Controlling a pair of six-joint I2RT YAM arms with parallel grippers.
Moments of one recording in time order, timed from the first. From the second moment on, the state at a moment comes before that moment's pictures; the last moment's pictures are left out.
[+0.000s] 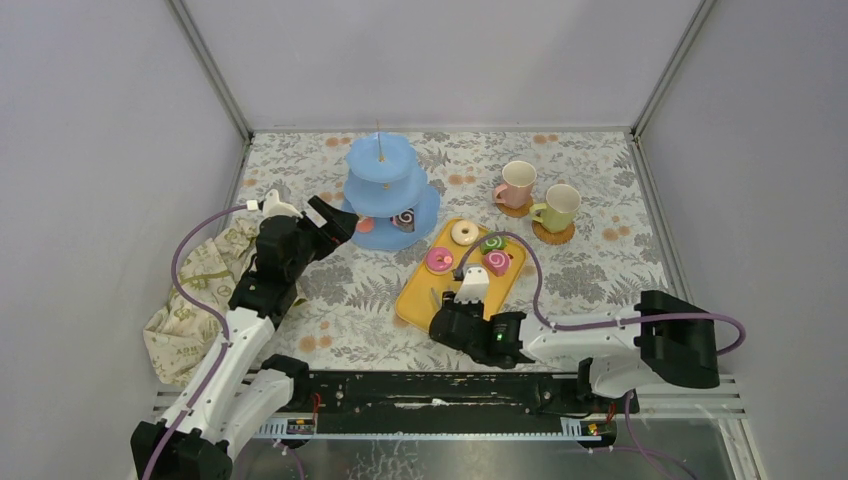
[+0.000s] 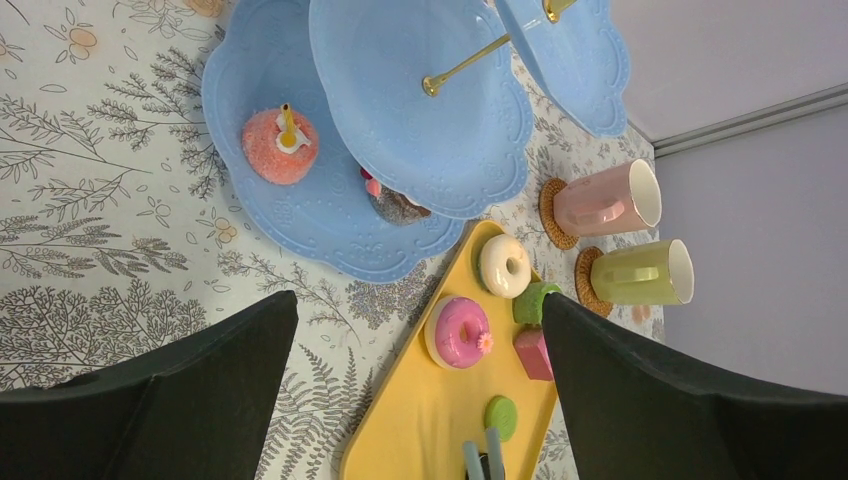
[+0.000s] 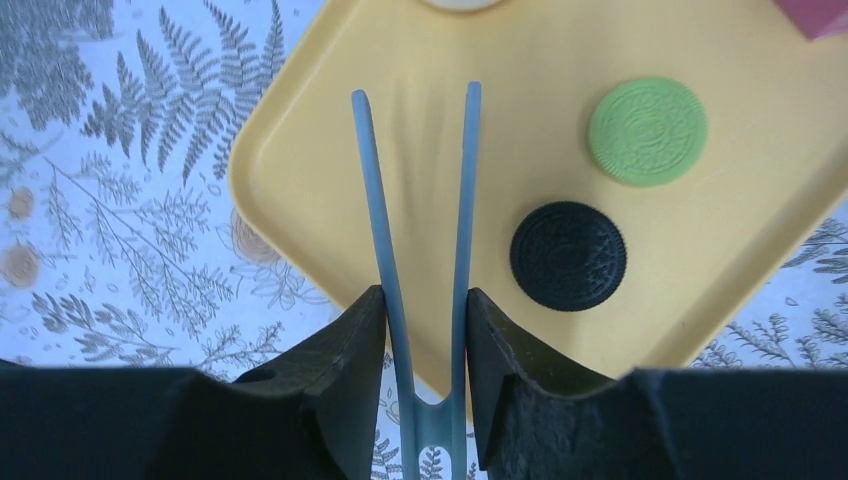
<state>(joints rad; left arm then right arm) -0.24 0.81 0.64 -0.19 -0.01 -0.78 1.35 1.41 0.70 -0.24 0.71 1.04</state>
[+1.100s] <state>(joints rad) -0.24 0.80 0.64 -0.19 -0.01 -0.78 1.00 1.43 0.77 -0.24 0.45 0.98</state>
